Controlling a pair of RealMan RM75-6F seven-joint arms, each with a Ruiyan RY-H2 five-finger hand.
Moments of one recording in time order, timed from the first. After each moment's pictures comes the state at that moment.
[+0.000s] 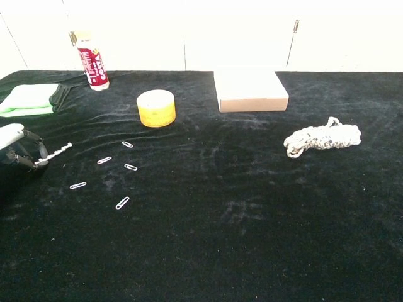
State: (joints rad) left arm -0.52 -1.66 -0.28 -1.20 0.80 0.99 0.27; right arm 0.06 -1.05 0.02 -1.58 -1.62 1.54 0.15
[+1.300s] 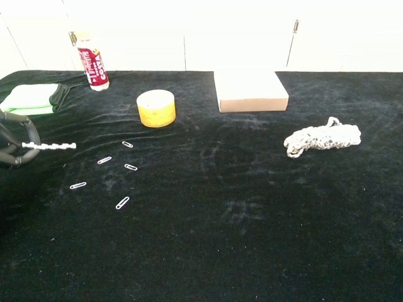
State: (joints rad) left arm -0.34 -1.57 -0.14 -1.61 1.15 1.37 0.24; right arm 0.04 -1.05 0.00 -1.57 -1.70 1.62 0.16
